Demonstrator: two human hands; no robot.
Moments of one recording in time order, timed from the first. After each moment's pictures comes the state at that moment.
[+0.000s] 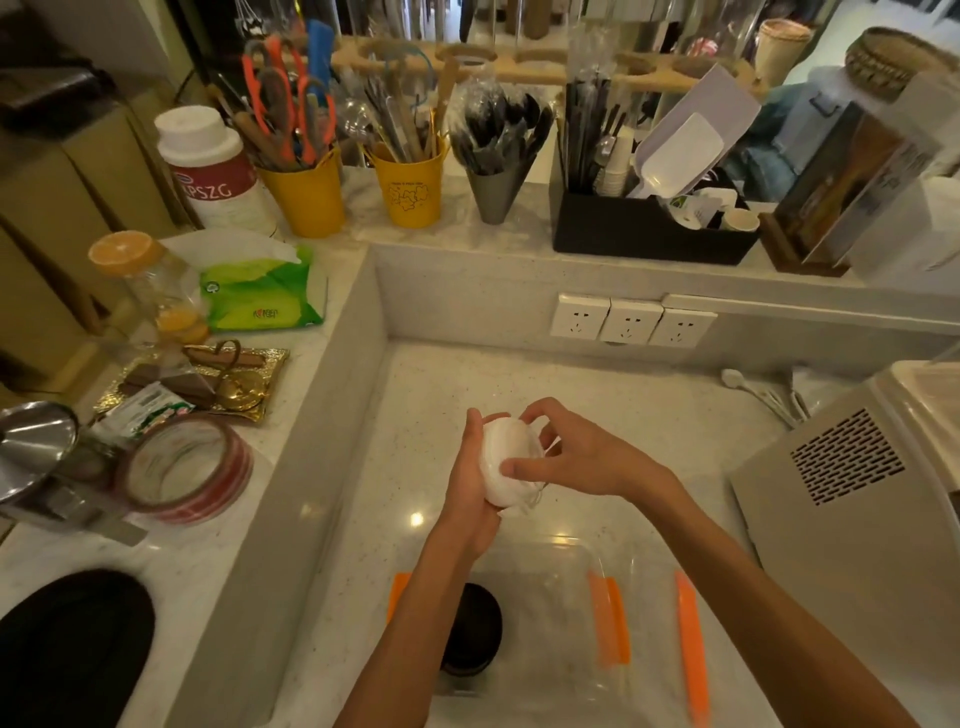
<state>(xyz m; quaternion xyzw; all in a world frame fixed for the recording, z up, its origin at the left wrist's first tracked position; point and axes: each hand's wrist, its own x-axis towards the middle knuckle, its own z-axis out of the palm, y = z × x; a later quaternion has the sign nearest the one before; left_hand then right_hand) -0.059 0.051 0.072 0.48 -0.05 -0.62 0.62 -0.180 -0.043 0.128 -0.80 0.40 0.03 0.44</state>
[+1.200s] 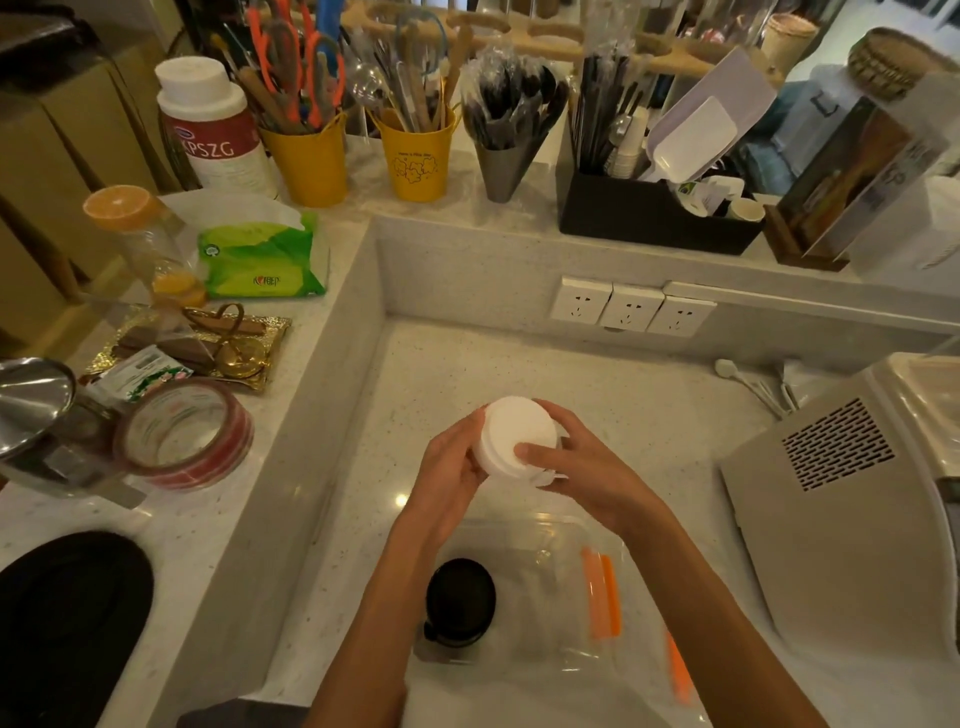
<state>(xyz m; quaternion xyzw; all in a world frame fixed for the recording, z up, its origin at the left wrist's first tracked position) -0.039 0.079 0.067 0.48 -0.14 -0.58 0.64 -0.194 -0.010 0.092 -0.55 0.45 -0.13 0.70</state>
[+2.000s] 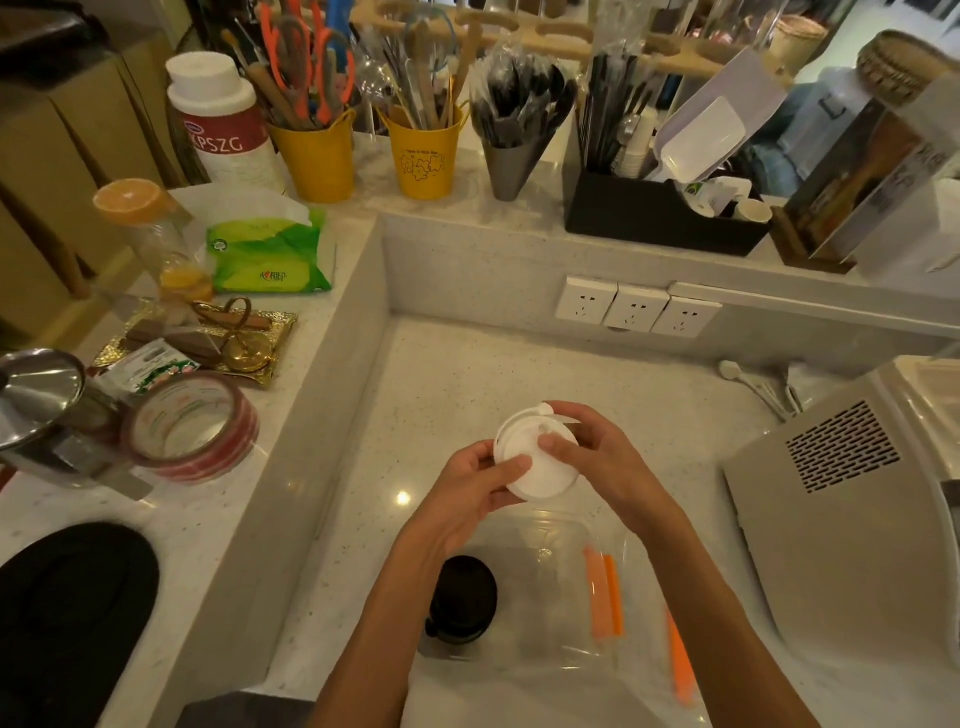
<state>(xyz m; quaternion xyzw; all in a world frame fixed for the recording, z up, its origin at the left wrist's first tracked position) -0.050 0.093 0.074 0.50 -0.17 -0.64 0.56 -0.207 -0.014 0.091 -0.65 0.44 -0.20 0.59</state>
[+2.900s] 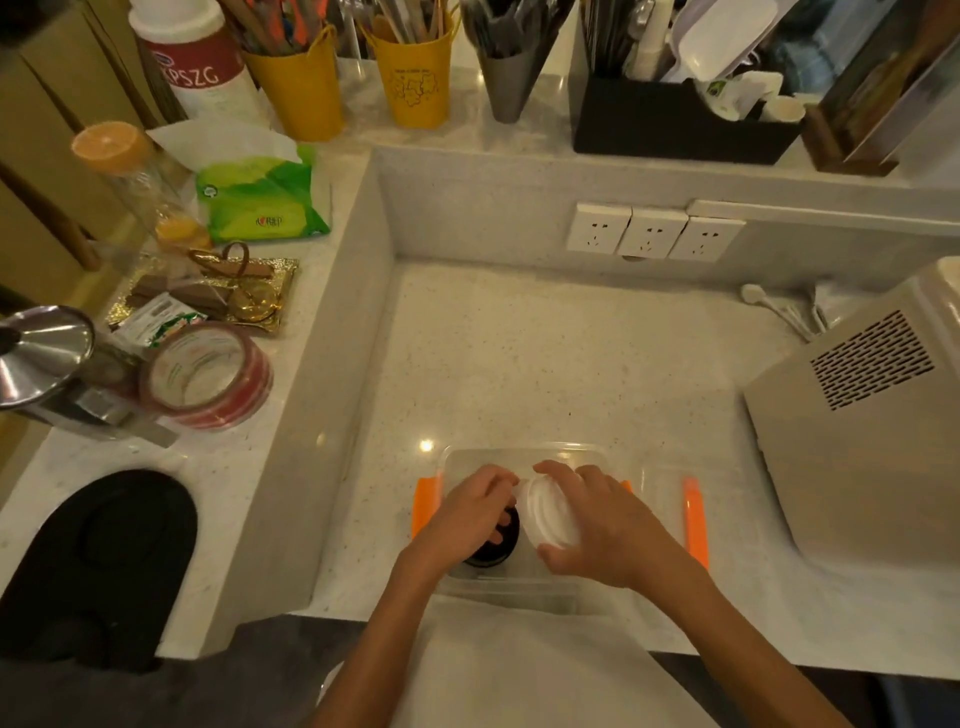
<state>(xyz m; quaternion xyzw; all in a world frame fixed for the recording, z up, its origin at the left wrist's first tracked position) -0.067 0.168 0.035 0.70 -0.35 -0.55 0.29 -0.249 0.096 0.060 -0.87 0.41 0.11 0.26</state>
